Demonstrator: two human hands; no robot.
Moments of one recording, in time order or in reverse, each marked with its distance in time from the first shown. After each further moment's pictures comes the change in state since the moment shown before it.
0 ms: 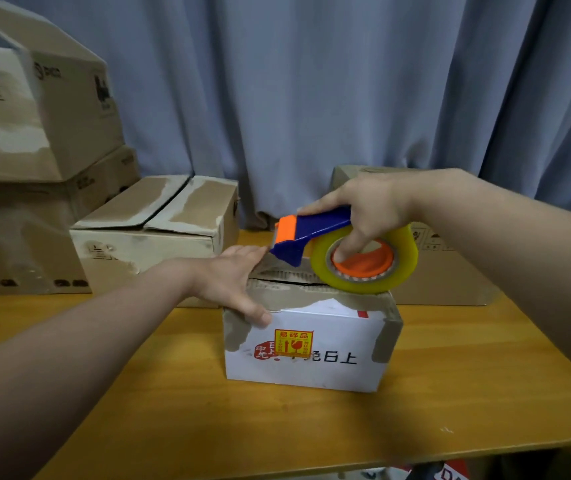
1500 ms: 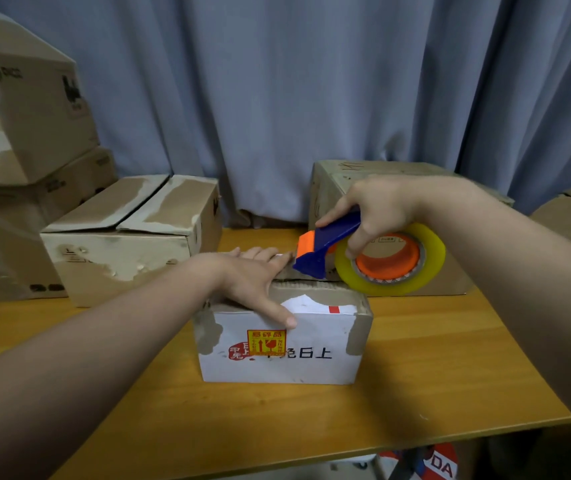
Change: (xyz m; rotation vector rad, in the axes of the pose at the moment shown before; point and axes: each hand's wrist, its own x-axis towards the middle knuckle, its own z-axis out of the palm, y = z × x) left_hand 0.030 0.064 0.002 0.268 -0.196 -0.050; right_hand -0.023 0.043 0.017 0.077 0.042 0.064
